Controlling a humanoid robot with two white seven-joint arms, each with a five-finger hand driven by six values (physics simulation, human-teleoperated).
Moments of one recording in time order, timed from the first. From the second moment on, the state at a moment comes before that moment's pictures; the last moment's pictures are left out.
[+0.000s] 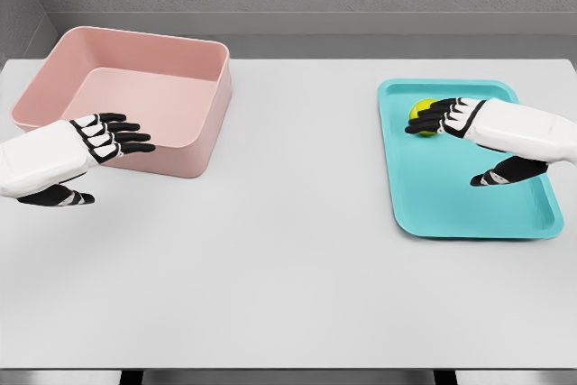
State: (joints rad) left arm -0.14 1.15 -0.31 -1.79 -0.35 -0.61 -0.11; right arm -0.57 -1.17 0.71 -1.69 0.02 -0.61 0.29
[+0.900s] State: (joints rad) left arm -0.13 1.14 -0.31 -1.79 -0.35 -0.61 -0.11; right arm -0.86 -0.67 0.74 -1.02 0.34 -0.61 0.50
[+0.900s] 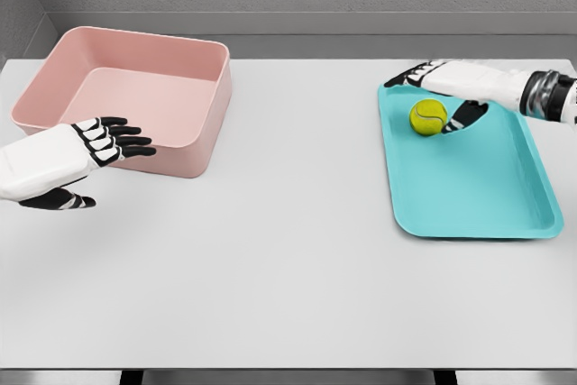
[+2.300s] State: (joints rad) left arm -0.13 1.14 -0.32 -1.79 -0.35 -0.61 -0.12; right arm -0.92 -0.54 0.75 -0.73 0.47 -0.61 0.50
